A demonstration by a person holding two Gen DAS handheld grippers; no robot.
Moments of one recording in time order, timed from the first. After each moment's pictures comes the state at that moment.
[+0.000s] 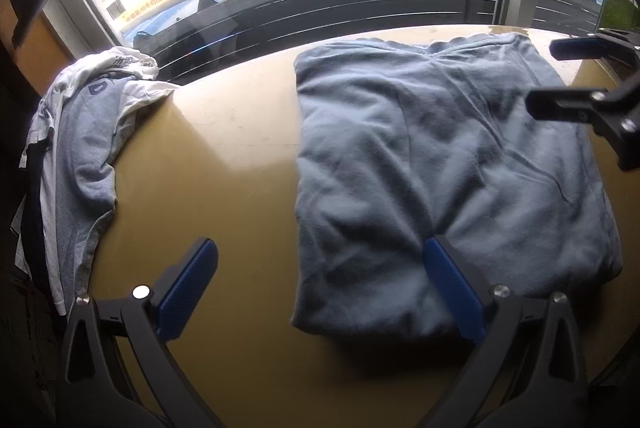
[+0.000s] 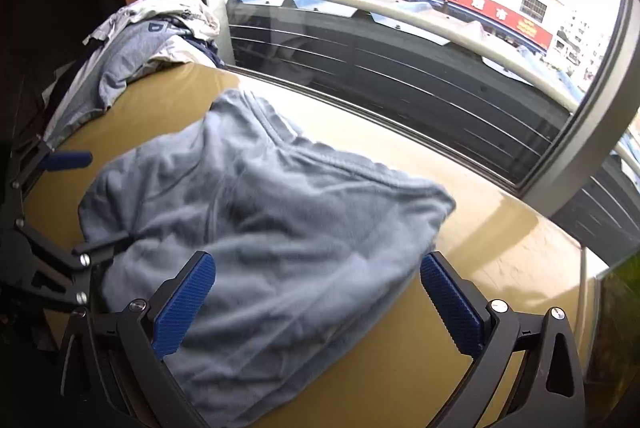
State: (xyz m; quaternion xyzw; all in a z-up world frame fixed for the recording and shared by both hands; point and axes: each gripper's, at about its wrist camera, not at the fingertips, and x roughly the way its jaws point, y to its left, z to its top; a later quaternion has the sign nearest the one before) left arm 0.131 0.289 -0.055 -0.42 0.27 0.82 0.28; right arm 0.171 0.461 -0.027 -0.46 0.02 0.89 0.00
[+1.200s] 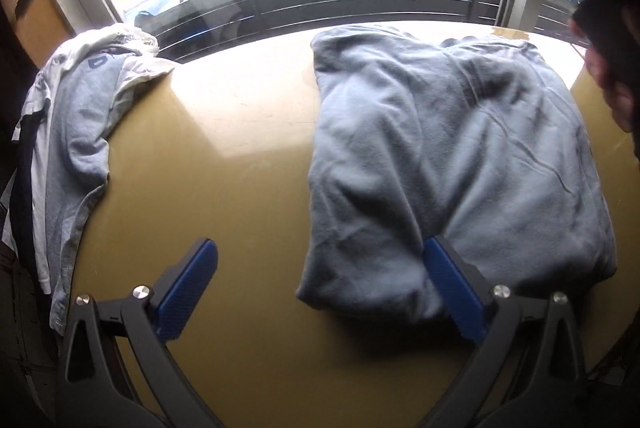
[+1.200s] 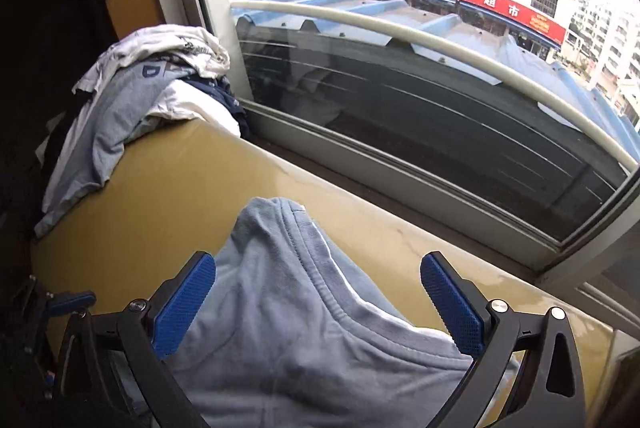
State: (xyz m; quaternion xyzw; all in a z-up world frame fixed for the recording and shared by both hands) left arm 0.130 0.276 -0.060 -0.44 0.24 0.82 0.28; right arm 0.102 0.440 -0.002 -0.42 0.04 0.90 0.00
